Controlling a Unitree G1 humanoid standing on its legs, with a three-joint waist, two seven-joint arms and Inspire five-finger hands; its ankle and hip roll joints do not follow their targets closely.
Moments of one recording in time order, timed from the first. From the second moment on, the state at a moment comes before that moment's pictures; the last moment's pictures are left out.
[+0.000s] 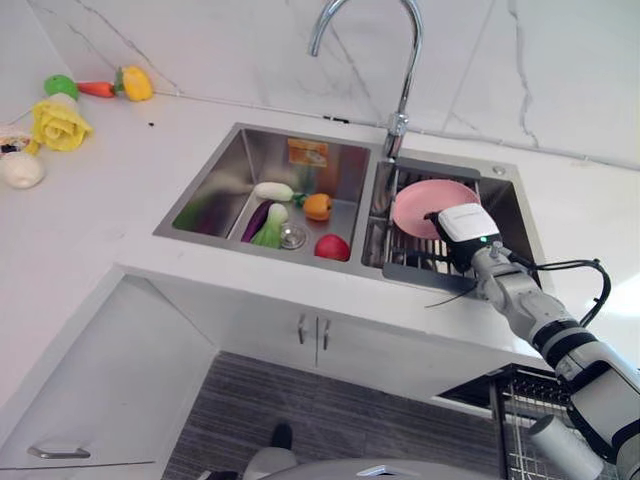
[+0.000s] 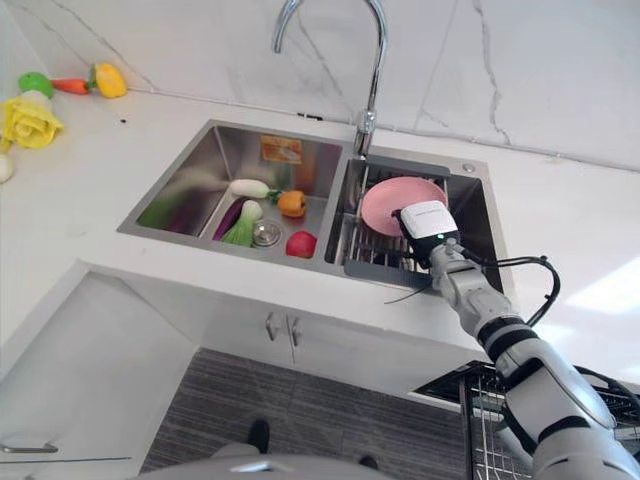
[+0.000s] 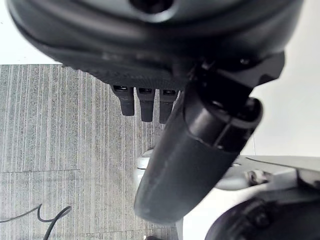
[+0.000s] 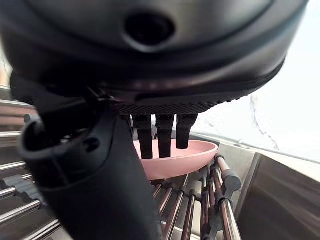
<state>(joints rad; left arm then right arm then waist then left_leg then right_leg) 0.12 0.23 -0.18 1.26 0.05 0.00 0.09 -0.60 -0.68 0.63 0.75 -0.79 0.00 -0.32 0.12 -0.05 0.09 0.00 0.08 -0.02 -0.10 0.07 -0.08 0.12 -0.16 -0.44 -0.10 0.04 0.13</state>
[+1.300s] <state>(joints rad) 0.12 0.27 -0.25 1.18 0.34 0.01 0.11 -0.17 -0.99 -0.03 -0.15 -0.75 -0.01 -0.52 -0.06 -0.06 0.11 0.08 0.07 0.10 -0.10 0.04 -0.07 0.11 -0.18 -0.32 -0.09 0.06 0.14</state>
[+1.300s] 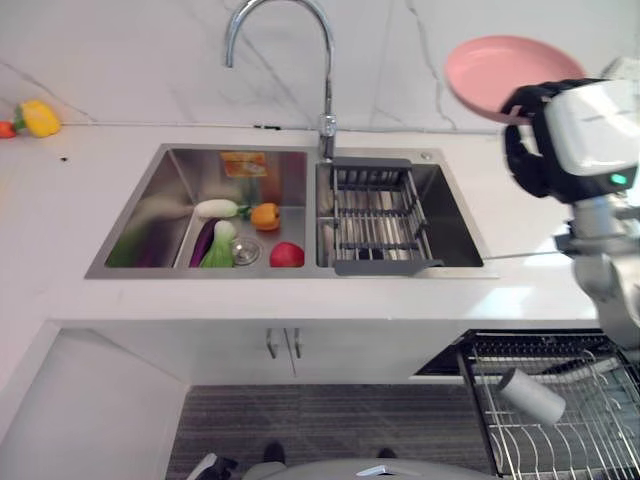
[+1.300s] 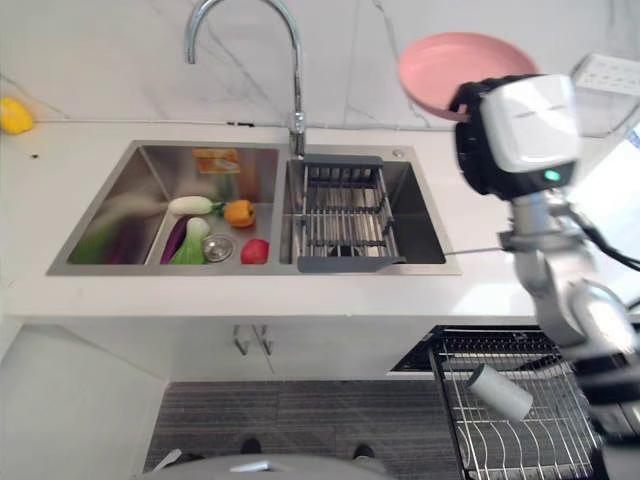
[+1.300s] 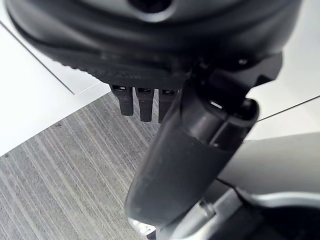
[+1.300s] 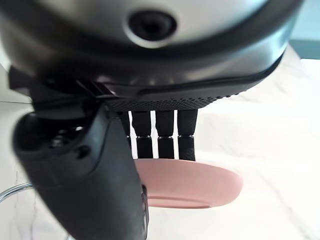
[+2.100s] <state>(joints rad) 0.08 0.29 -0.09 1.10 0.10 0.03 0.11 0.02 -0.95 0.00 -0.02 -0.86 0.06 -0.43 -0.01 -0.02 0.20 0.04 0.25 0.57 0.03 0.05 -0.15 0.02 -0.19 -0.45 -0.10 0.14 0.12</state>
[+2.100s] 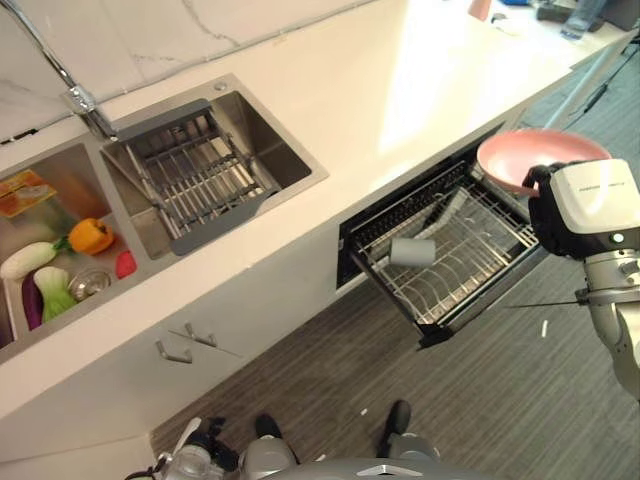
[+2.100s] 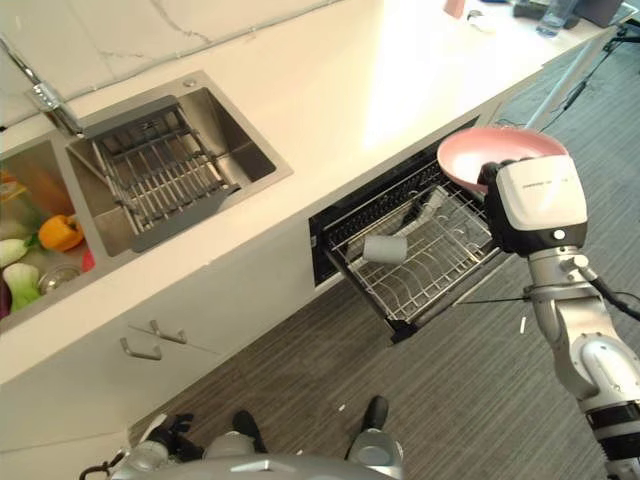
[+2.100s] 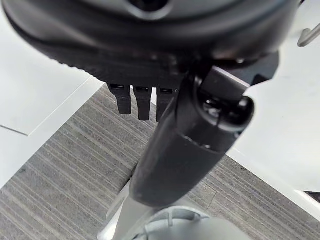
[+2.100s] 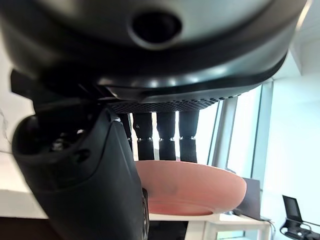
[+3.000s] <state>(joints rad) 0.21 0.21 -0.11 1.14 0.01 0.00 0.02 -0.38 -0.84 0.35 0.78 -0.74 0.06 -0.36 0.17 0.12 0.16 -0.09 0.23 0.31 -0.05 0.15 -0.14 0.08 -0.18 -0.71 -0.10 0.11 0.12</state>
